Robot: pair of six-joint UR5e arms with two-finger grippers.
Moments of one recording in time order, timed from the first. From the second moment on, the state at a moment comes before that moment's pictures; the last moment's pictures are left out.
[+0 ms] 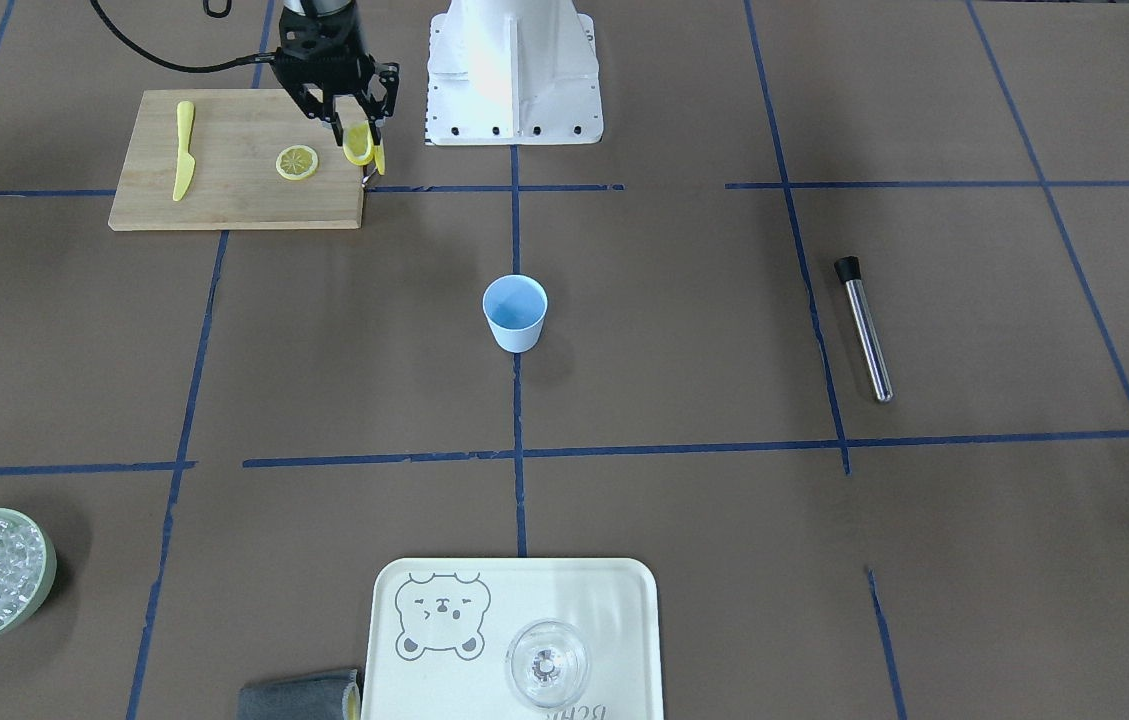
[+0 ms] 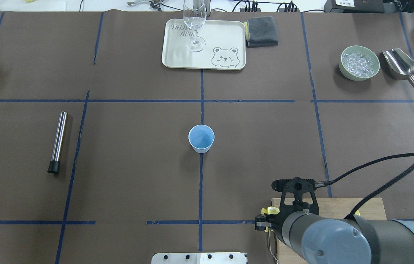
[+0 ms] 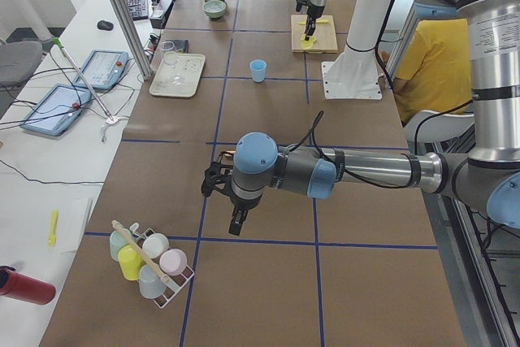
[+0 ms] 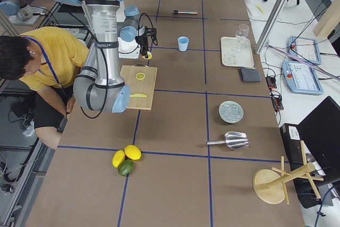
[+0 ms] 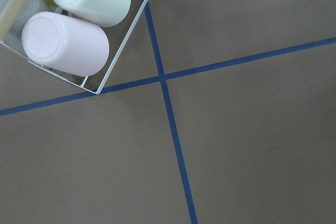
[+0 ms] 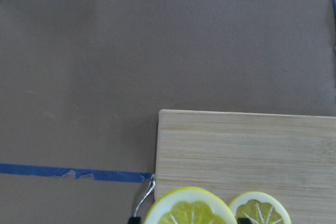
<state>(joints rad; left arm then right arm) -1.60 -1.38 -1.82 -1.74 -2.38 0.08 0.12 -1.31 2.26 -1.73 1.47 1.51</state>
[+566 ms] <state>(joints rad) -1.60 -1.37 -1.81 -1.74 -2.37 0.08 0.33 -0.94 2.01 -1.87 1.60 1.45</state>
